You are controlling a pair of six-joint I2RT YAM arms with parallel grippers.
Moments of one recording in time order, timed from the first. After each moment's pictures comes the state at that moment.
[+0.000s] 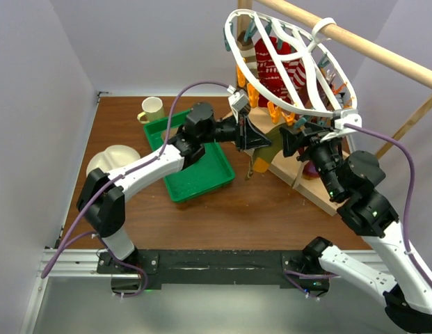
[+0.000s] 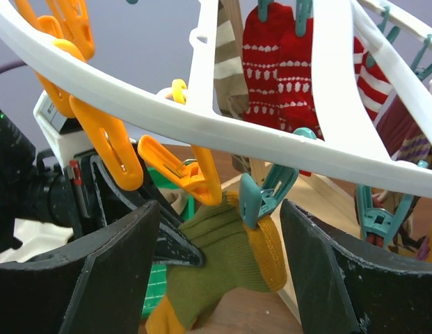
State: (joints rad) left arm -0.75 1.69 1.37 0.40 0.73 -0.52; right arm 0.67 0.74 1.14 -0.29 0.39 0.13
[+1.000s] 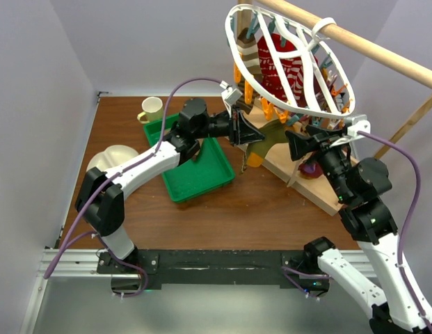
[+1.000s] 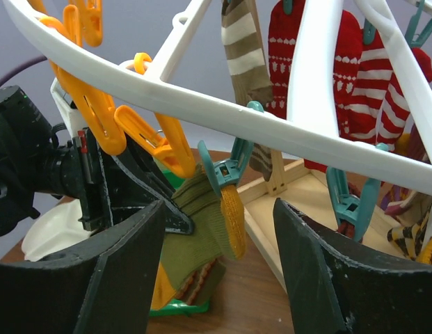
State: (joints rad) left arm -0.69 1.69 1.37 0.39 0.77 -0.55; right arm 0.41 0.66 1.03 -0.22 0.04 0.22
